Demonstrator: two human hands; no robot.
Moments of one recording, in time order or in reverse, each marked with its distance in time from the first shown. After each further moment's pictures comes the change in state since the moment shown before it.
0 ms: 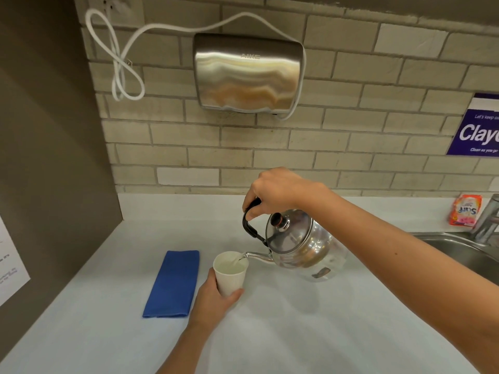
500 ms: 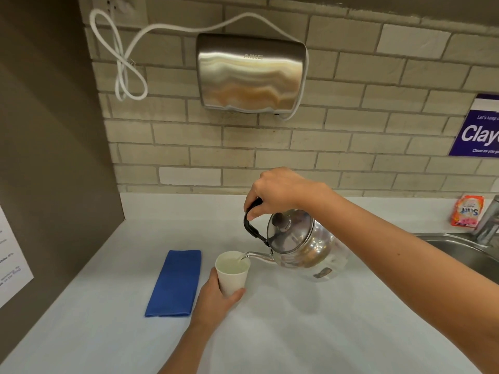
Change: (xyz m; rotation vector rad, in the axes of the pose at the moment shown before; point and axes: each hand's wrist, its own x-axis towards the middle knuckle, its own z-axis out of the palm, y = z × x) left_hand 0.001 -0.001 0.001 0.025 -0.004 -0.022; right_hand 0.001 -0.002 -0.001 -0.005 -0.005 -0.005
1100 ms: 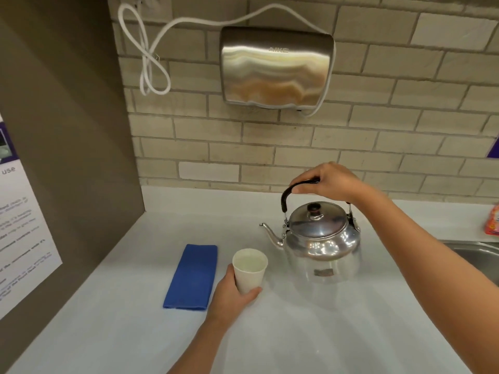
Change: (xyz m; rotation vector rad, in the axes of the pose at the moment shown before) left_hand -0.006 0.006 -0.005 -0.097 -0.025 0.015; right_hand -0.018 0.070 0.034 0.526 0.180 0.349
